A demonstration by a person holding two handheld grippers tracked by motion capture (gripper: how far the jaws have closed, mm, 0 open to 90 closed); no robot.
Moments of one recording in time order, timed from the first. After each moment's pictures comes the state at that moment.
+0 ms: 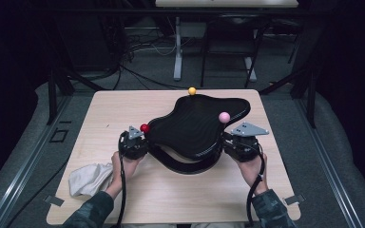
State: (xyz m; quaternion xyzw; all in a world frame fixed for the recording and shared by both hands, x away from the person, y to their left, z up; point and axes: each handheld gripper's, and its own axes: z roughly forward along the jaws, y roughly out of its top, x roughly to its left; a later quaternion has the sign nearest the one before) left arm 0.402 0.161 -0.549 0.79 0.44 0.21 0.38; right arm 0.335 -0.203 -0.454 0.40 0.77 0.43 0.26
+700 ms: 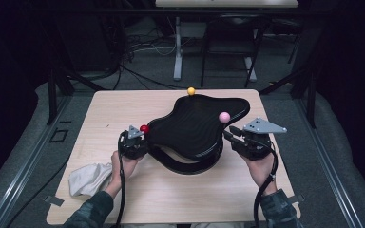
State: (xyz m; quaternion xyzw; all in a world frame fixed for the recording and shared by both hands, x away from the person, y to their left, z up) left arm 0.401 0.163 -0.547 0.80 0.43 0.20 0.38; right arm 0.320 -0.218 -0.421 0.40 0.74 0.46 0.27
